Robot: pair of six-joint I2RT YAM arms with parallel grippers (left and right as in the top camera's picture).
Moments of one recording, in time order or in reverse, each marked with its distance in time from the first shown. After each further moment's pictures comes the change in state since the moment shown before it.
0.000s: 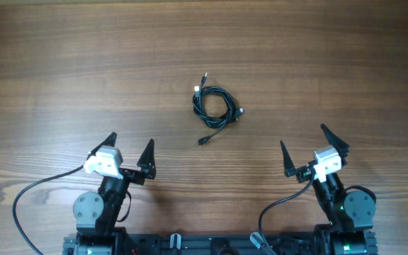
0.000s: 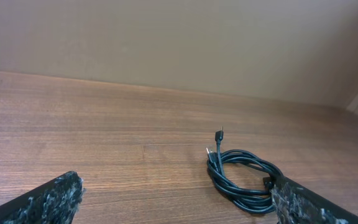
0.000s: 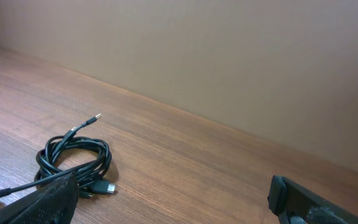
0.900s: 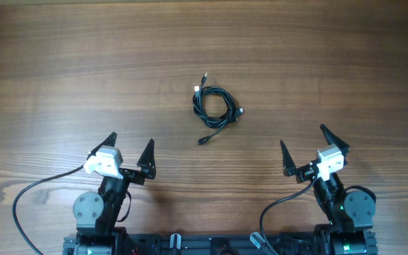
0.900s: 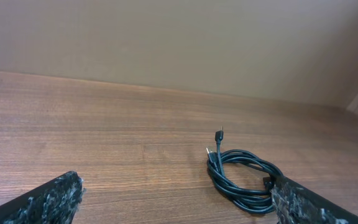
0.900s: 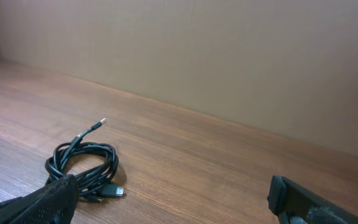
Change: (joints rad) left arm 0.000 0.000 0.000 0.000 0.000 0.000; right arm 0.000 0.002 0.000 0.000 0.000 0.075
